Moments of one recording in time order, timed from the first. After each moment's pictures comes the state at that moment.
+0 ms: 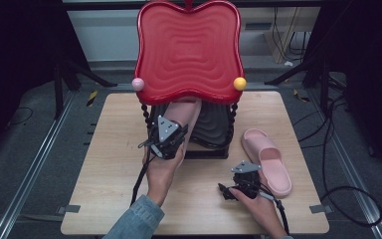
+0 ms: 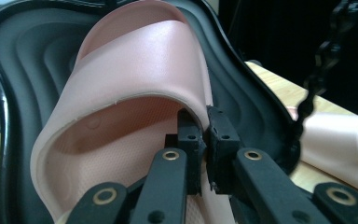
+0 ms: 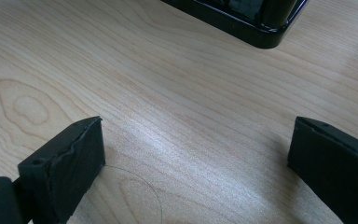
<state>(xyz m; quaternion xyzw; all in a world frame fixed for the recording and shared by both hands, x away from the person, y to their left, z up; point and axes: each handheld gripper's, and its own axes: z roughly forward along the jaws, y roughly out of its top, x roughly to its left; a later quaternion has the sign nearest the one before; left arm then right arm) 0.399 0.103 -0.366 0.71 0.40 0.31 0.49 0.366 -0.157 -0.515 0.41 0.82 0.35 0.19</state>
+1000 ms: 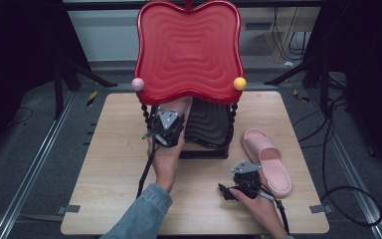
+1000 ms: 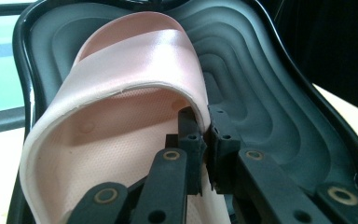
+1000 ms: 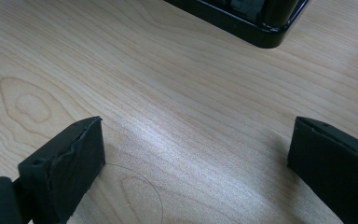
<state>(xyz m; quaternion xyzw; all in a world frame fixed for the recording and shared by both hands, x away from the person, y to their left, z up) 0.436 0.097 -0.378 0.68 0.44 0.34 0.48 0.365 -0.158 -0.514 0.41 0.82 0.35 0.18</state>
